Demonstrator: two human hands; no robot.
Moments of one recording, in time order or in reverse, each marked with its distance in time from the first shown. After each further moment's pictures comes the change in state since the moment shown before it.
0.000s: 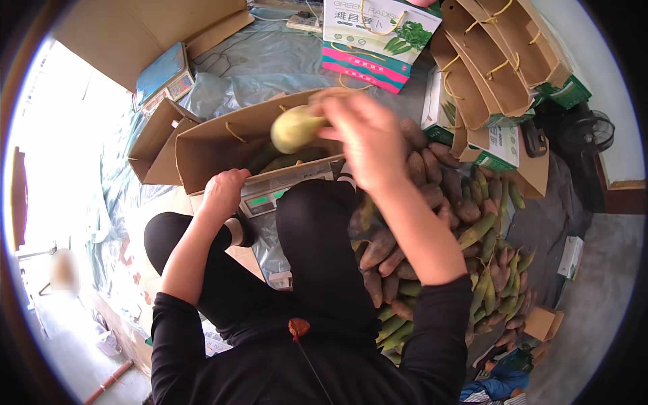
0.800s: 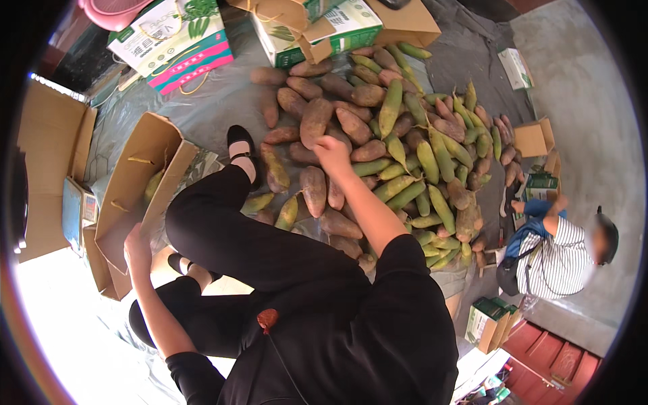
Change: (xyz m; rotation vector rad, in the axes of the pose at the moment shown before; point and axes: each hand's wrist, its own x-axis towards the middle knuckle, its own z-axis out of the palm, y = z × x) left_hand 0.019 0.011 -0.014 -0.092 -0.009 -0.039; right_hand -0.211 0.175 -0.206 -0.471 0.863 0.293
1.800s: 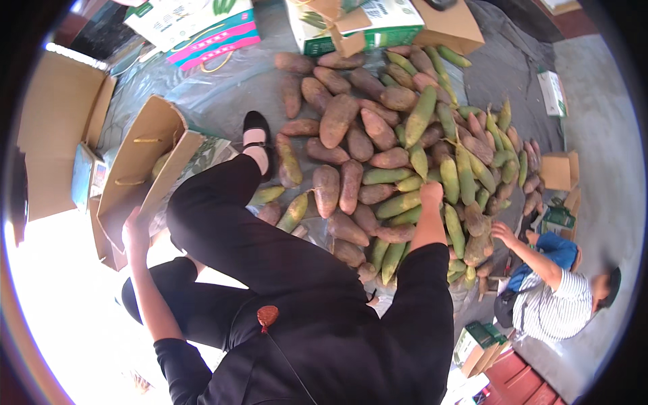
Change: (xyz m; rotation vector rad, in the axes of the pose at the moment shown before) left_hand 0.001 -0.009 0.006 -0.020 0.018 -0.140; right_hand 0.017 0.209 -0.213 -0.842 0.200 0.524
